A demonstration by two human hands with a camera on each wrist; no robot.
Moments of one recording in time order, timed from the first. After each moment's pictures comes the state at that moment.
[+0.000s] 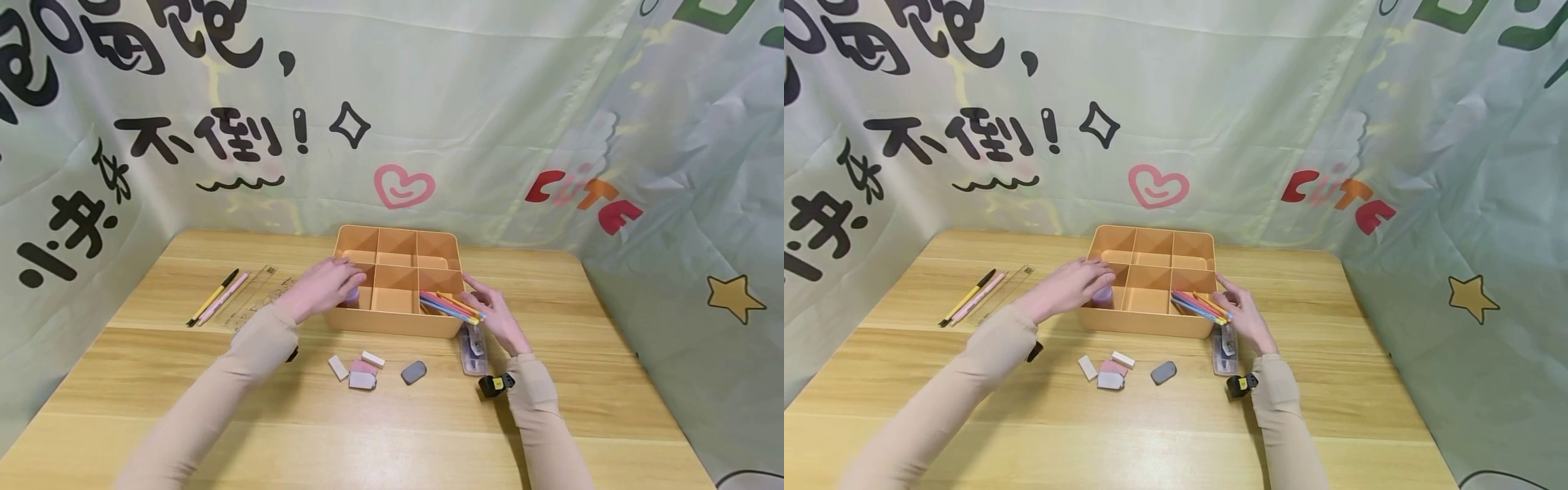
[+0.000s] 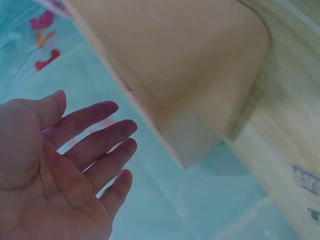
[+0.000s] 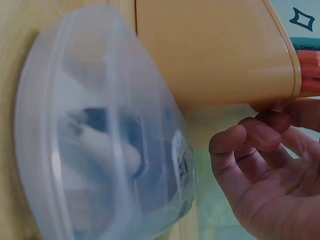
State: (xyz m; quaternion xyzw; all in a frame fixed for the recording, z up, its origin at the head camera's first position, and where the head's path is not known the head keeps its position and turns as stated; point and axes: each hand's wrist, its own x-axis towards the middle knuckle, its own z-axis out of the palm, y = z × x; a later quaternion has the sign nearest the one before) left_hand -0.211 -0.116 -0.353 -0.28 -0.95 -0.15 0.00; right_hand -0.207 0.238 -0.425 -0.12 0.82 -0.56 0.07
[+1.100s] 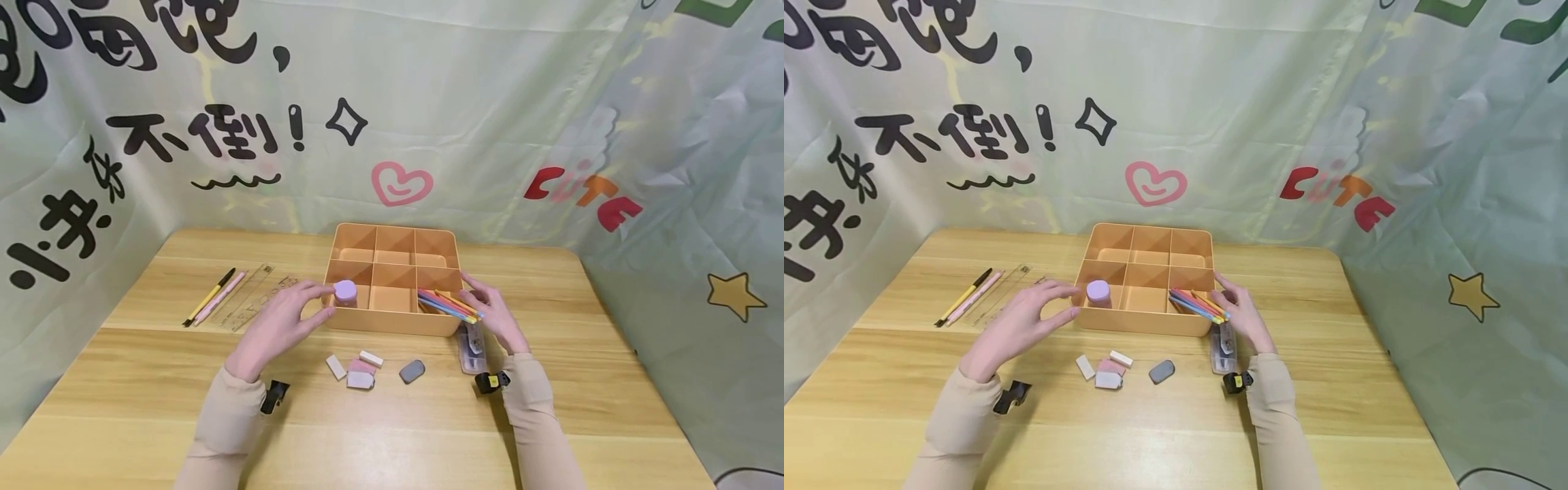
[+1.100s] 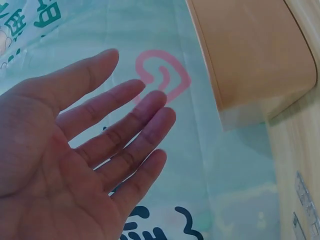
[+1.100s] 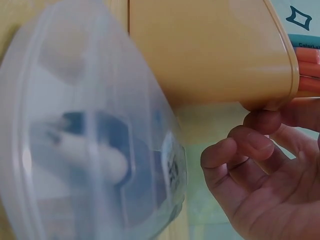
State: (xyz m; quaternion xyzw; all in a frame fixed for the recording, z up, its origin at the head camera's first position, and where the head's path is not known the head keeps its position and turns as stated) left_hand -0.138 -0.149 -0.358 -0.21 -0.93 -0.29 0.08; right_hand -0.205 0.234 -0.420 -0.11 0.84 -0.52 0.06
